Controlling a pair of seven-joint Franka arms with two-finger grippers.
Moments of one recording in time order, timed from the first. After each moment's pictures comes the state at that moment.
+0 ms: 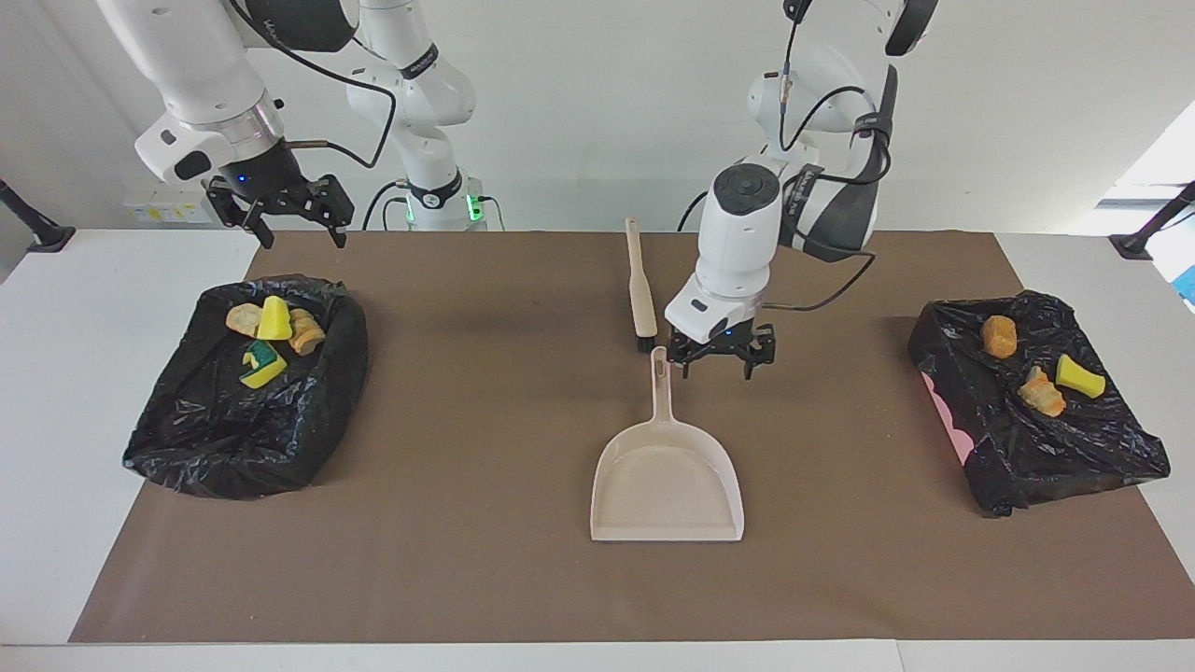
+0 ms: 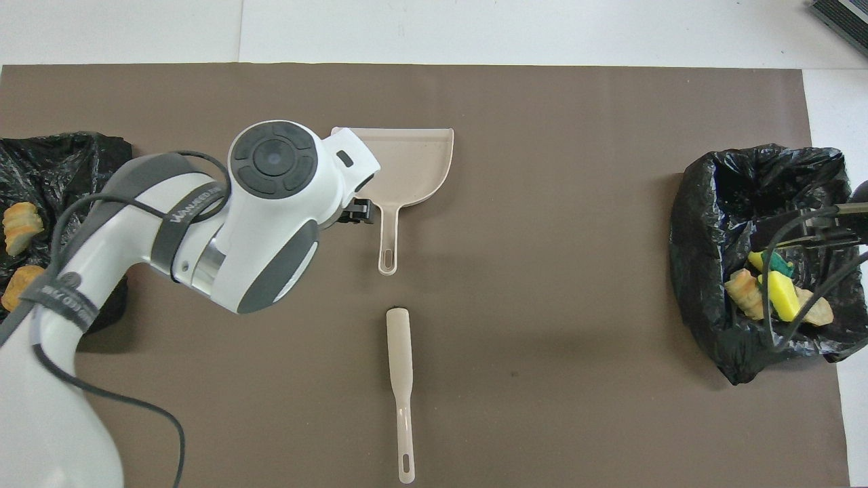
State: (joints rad) left arm -0.22 0.26 -0.29 -1.69 0.22 1.98 -0.43; right arm -0.08 -0.03 0.05 -1.59 -0.01 1.52 -0.03
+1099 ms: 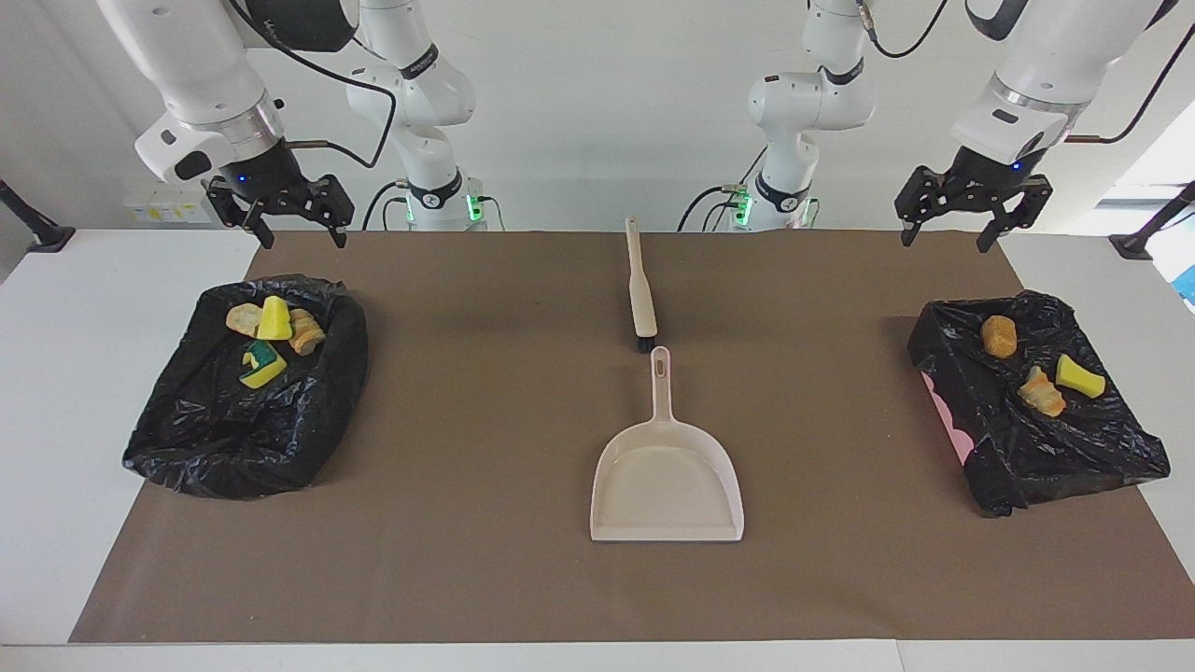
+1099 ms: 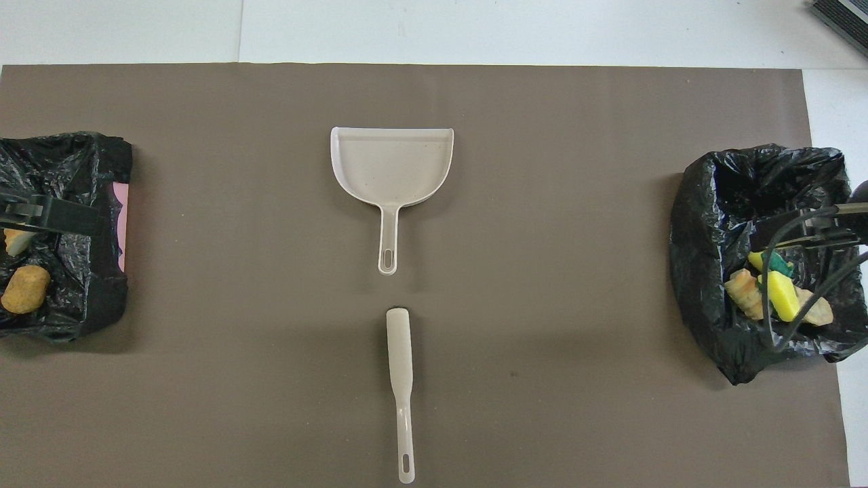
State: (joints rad) left arm -0.08 -0.03 -0.01 -1.53 -0.02 1.54 0.10; right arm -0.08 -0.03 0.06 -1.59 -0.01 1.52 -0.03
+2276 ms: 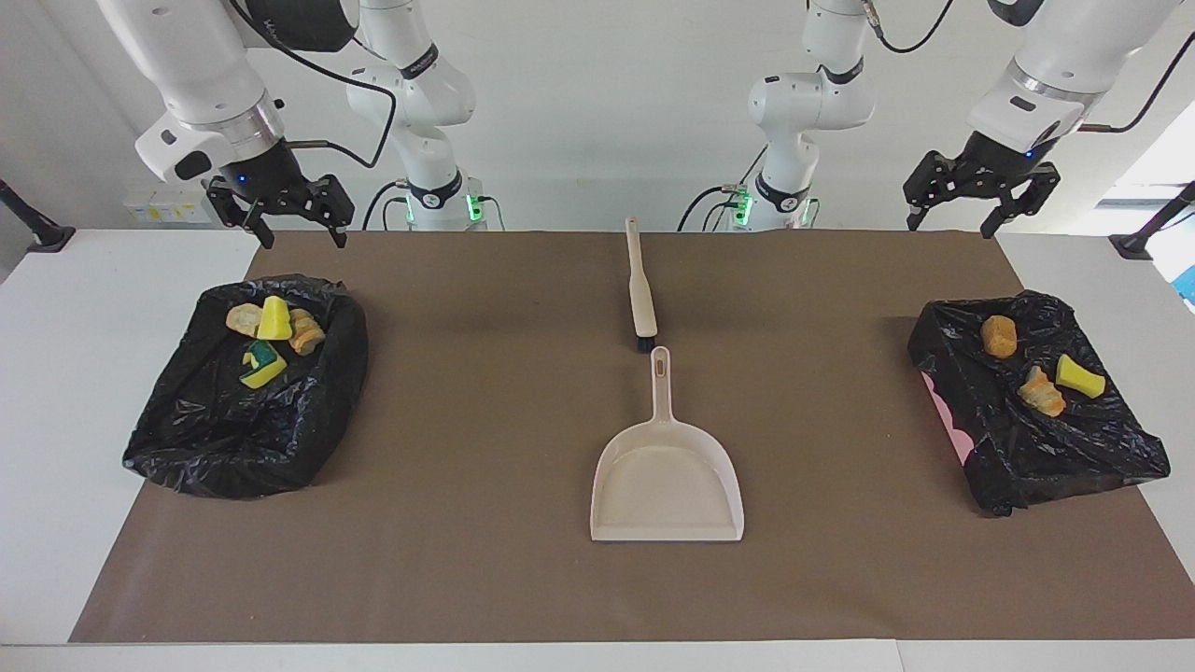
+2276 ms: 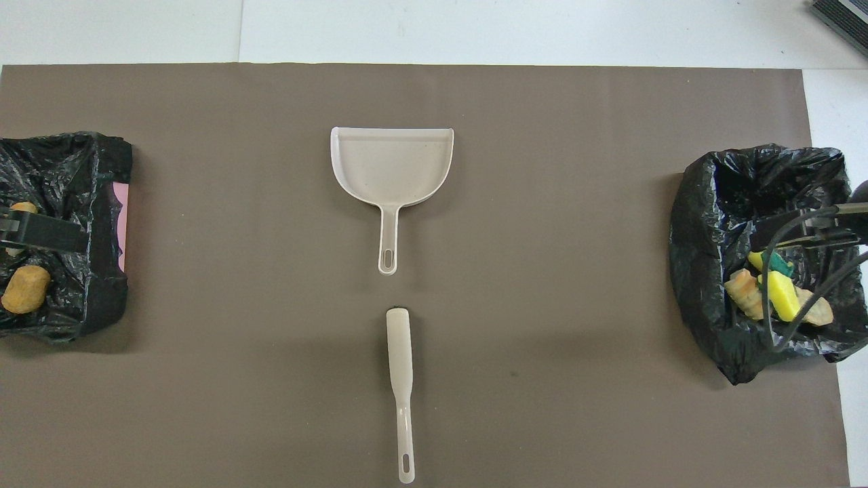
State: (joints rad) left arm -0.06 -0.06 0.00 -1.54 -0.02 1.49 0.13; right arm -0.08 -0.03 0.05 -1.59 -0.01 1.52 -0.03
